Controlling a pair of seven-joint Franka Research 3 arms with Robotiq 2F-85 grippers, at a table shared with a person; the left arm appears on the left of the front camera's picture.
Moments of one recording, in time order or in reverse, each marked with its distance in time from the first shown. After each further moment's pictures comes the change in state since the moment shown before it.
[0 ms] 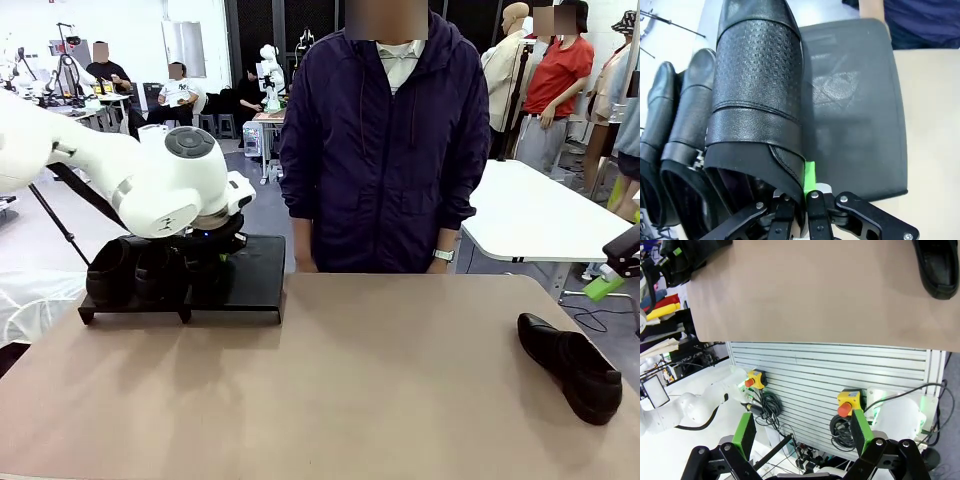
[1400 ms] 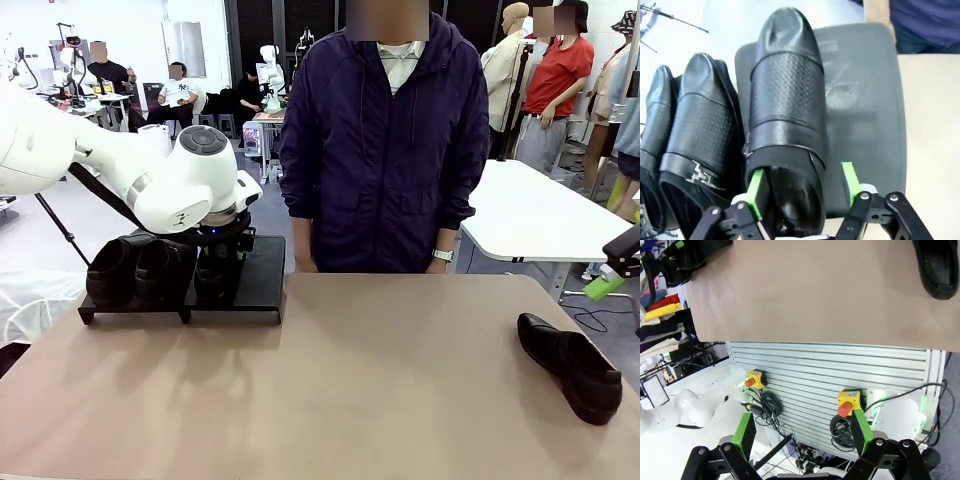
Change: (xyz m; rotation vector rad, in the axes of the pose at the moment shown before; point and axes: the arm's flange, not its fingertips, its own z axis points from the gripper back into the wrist) left arm 0.019 -0.004 -0.002 0.016 -0.004 0.018; right arm 0.000 0.000 0.000 0.000 0.000 0.000
